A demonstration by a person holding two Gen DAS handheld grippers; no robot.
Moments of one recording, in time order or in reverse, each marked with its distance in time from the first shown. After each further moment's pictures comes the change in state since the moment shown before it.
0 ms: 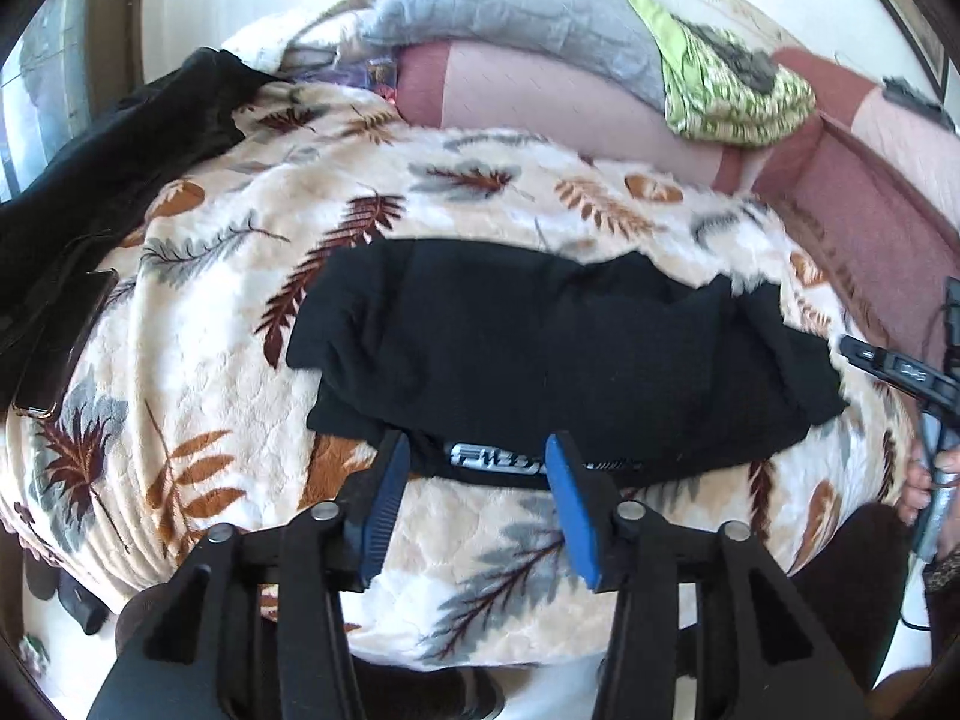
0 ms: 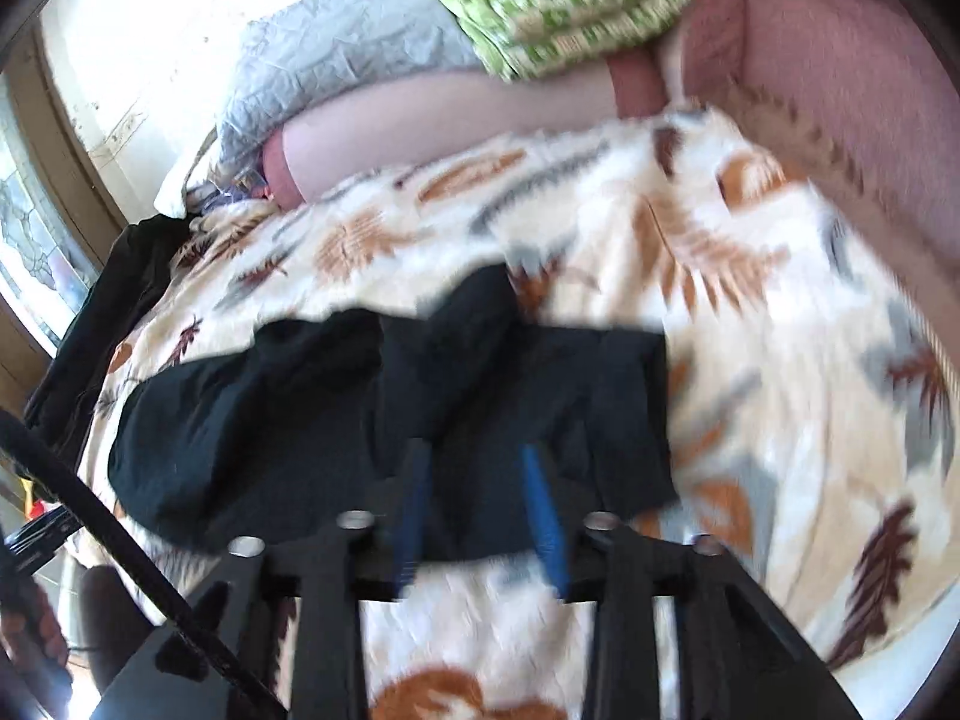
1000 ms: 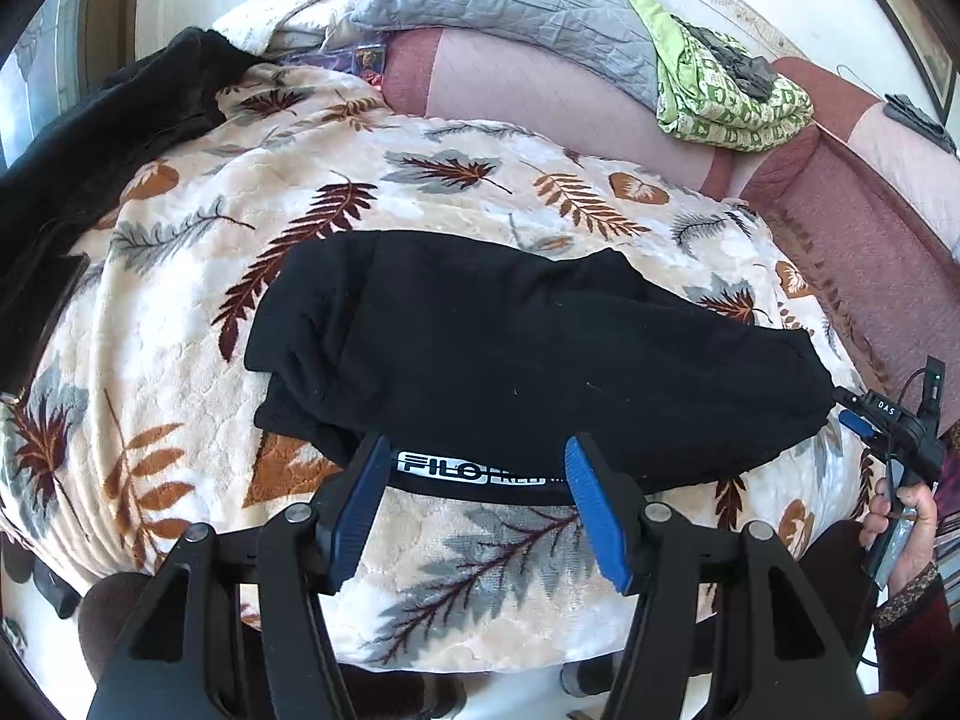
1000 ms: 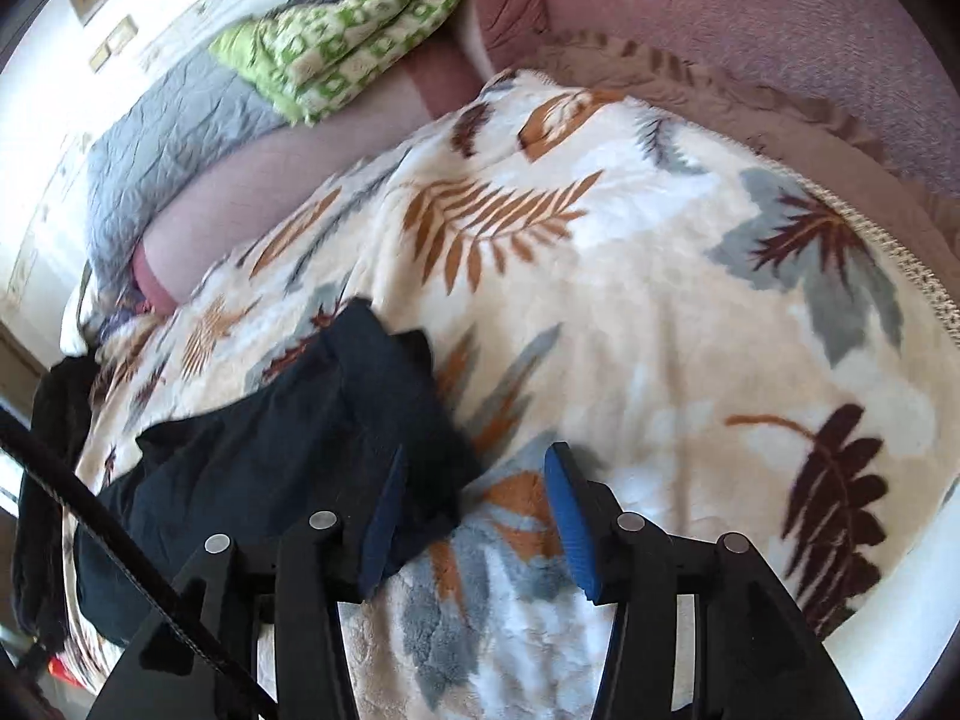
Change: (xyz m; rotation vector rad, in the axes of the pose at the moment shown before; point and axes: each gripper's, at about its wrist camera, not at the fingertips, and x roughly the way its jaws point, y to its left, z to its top) left arm 0.013 -0.012 0.006 -0.046 0.042 -0.052; right arm -0.005 -0.111 -0.025 0.372 -0.065 -0.167
